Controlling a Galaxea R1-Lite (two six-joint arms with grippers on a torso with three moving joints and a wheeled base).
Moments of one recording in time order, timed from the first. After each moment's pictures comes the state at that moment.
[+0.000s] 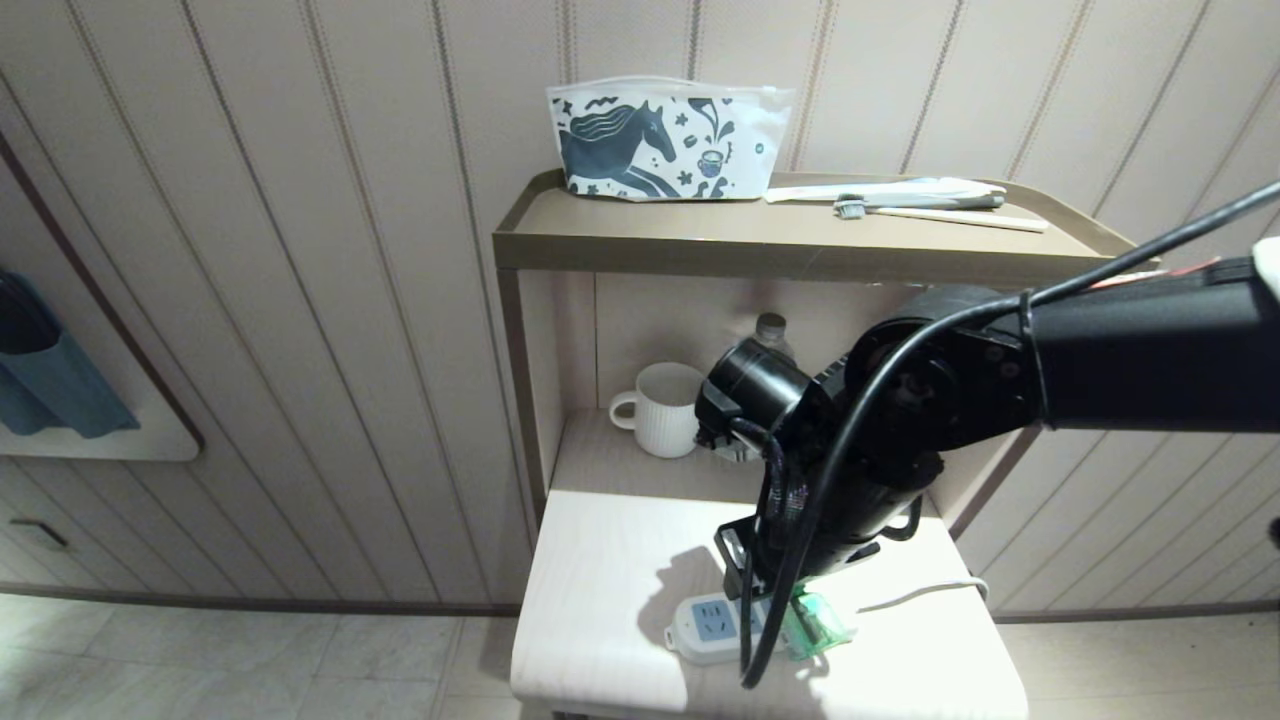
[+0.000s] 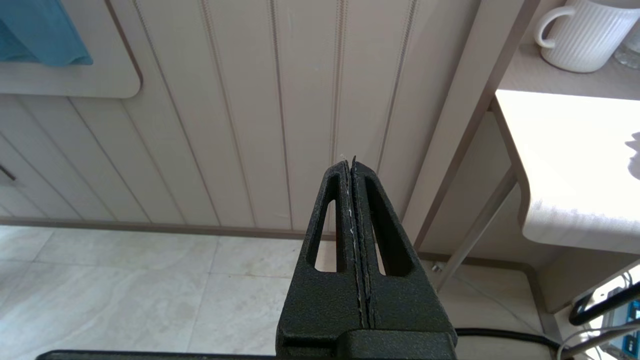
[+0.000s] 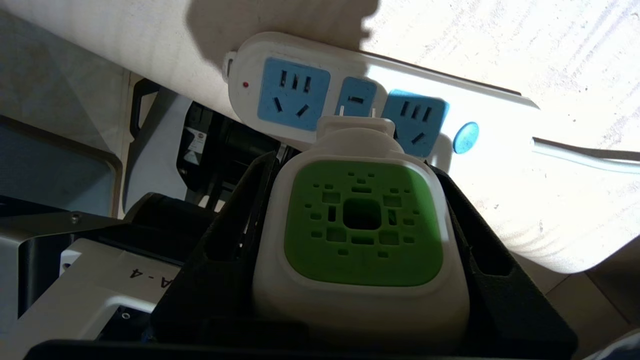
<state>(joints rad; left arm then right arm) 0.00 0.00 -0.04 0.12 0.00 0.00 0.72 1.98 -1.59 0.83 -0.09 0.37</state>
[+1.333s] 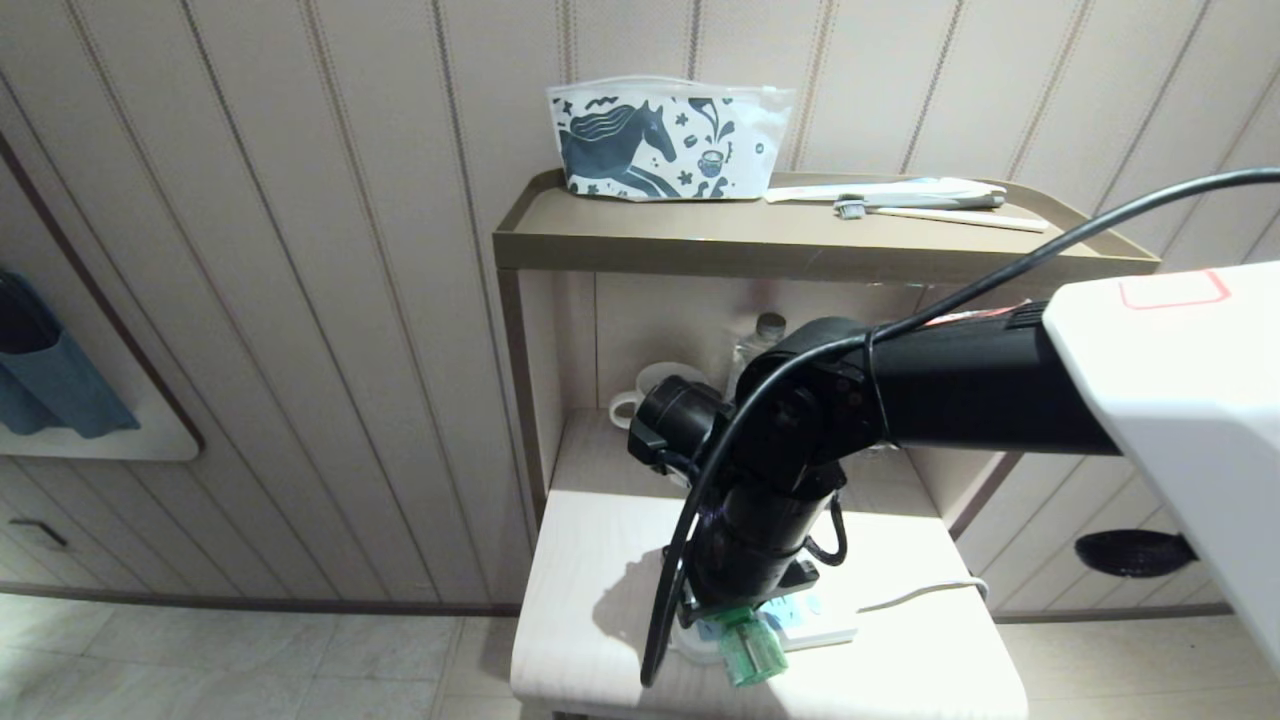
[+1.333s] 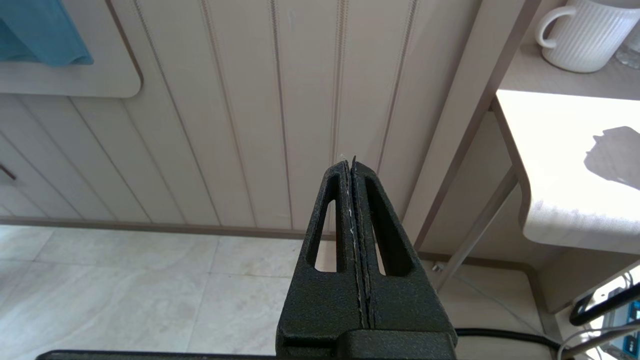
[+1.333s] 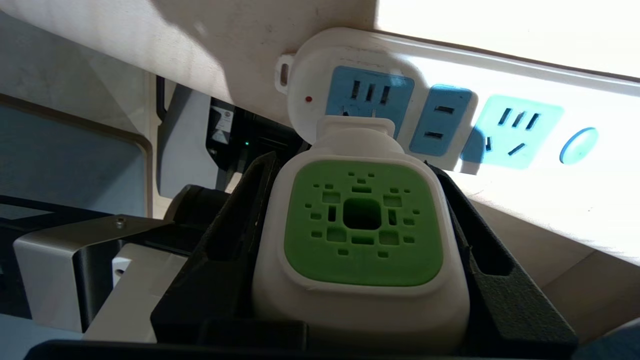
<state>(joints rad) 0.00 0.00 -0.04 0.12 0.00 0.00 0.77 2.14 -1.76 0.93 -0.03 0.51</state>
